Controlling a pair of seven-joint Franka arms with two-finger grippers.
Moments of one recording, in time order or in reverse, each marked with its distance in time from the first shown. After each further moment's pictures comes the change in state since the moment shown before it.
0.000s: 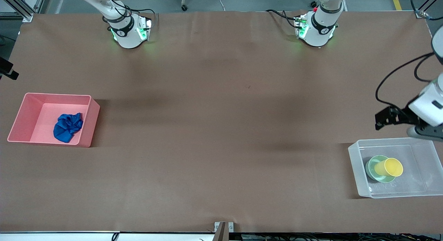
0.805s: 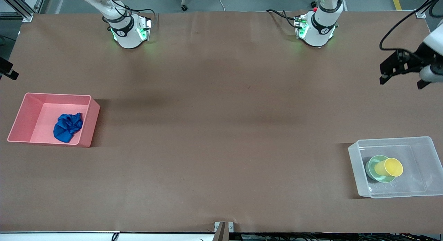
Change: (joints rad) left arm -0.463 -0.197 0.476 0.080 -0.115 -0.295 -0.001; right arm 0.000 0.000 0.000 0.000 0.000 0.000 0.000
